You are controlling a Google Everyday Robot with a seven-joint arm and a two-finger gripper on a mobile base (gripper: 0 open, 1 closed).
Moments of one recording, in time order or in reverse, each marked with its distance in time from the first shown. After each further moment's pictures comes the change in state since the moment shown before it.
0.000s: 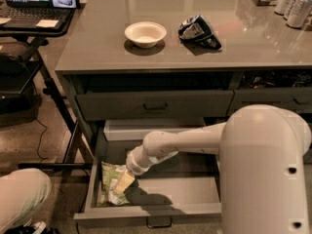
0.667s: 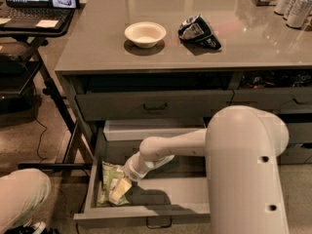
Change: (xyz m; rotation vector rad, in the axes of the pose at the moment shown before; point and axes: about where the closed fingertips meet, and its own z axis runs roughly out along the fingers) arm 0.019 0.011 0.042 -0.076 0.026 0.095
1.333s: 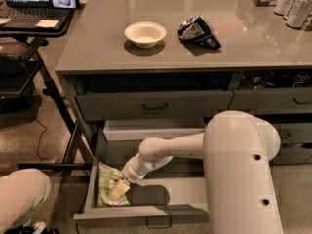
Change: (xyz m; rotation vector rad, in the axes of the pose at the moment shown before) arm 0.007 0.004 0.022 -0.081 -0.011 0.002
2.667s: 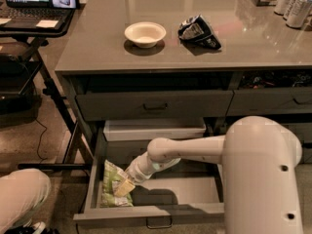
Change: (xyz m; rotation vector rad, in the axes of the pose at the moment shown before) arm 0.000 0.002 -0.026 0.023 -0.059 -0.050
